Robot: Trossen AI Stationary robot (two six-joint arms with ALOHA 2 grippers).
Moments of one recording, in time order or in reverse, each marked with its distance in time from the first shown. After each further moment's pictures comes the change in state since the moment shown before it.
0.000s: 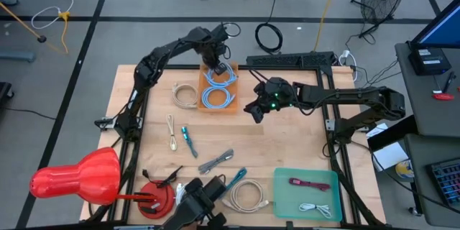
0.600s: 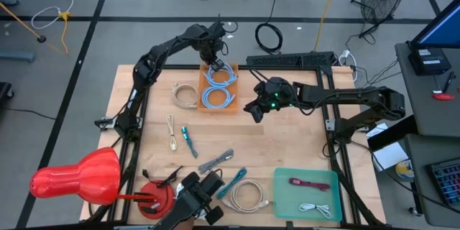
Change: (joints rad) left arm 0.039 0.000 0.014 0.020 -0.065 0.028; right arm 0.000 0.000 0.000 0.008 0.003 0.001
